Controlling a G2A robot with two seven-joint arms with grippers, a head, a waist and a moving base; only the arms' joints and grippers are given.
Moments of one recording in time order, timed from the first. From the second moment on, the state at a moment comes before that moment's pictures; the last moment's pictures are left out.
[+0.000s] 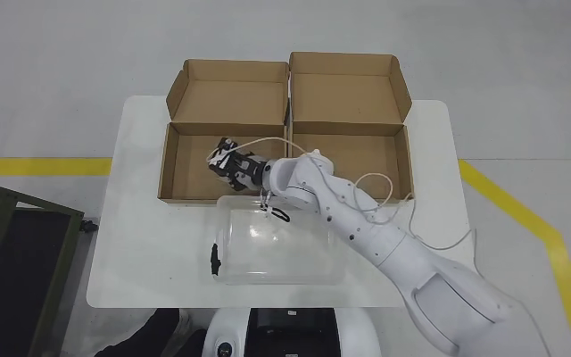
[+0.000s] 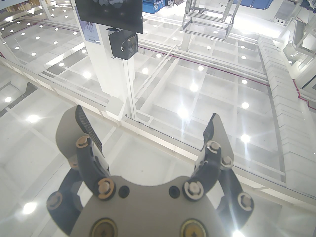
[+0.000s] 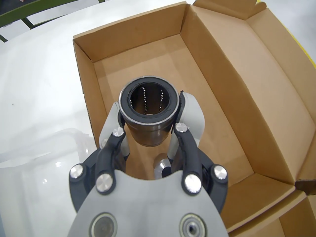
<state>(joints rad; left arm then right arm) -0.42 -0.34 -0.17 -1.17 3.07 0.50 0.07 -0.52 -1.55 0.56 -1.05 -1.07 -0.40 0.39</state>
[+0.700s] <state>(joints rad) -0.42 -0.34 -0.17 -1.17 3.07 0.50 0.07 -0.50 -1.61 0.55 -0.94 -1.10 -0.41 0.42</state>
